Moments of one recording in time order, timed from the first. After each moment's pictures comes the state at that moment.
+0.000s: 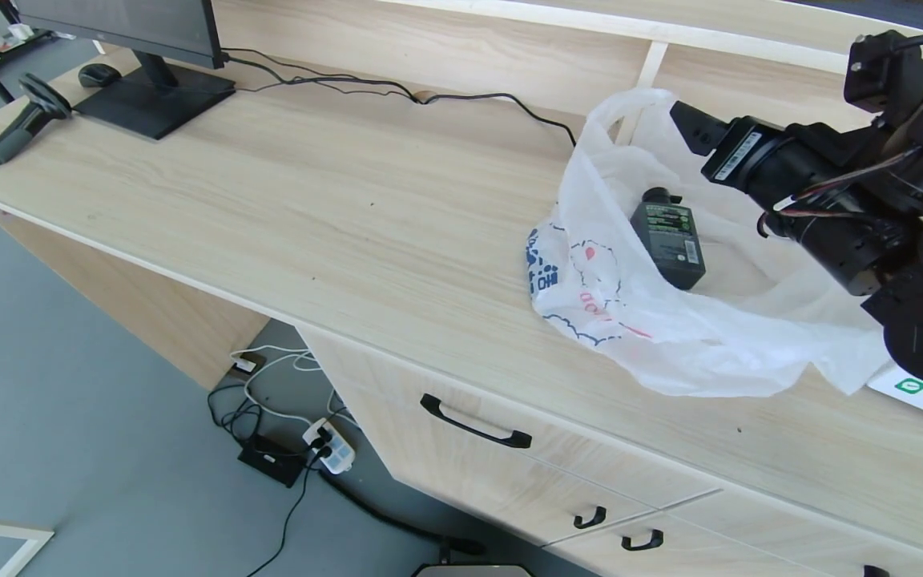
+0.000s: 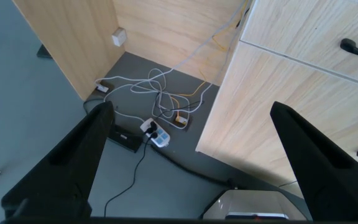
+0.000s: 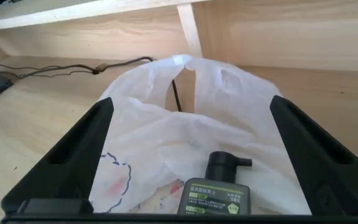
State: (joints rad) left arm 0.00 0.00 0.00 -0.02 0.00 0.02; right arm 0.31 1.74 -1.08 -1.02 -0.15 0.16
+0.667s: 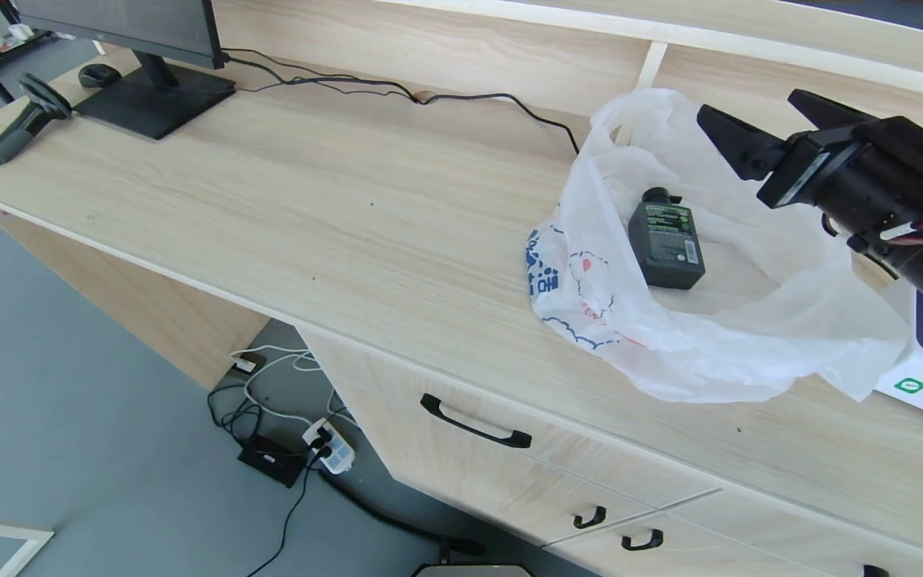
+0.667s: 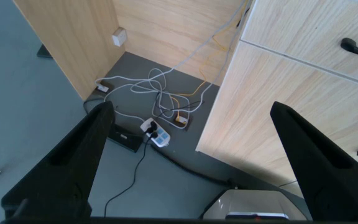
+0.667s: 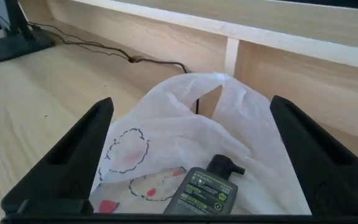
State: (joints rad) left arm 0.00 0.00 0.00 -0.02 0.00 0.03; right arm 0.29 1.55 -0.87 -1.10 0.09 -0.09
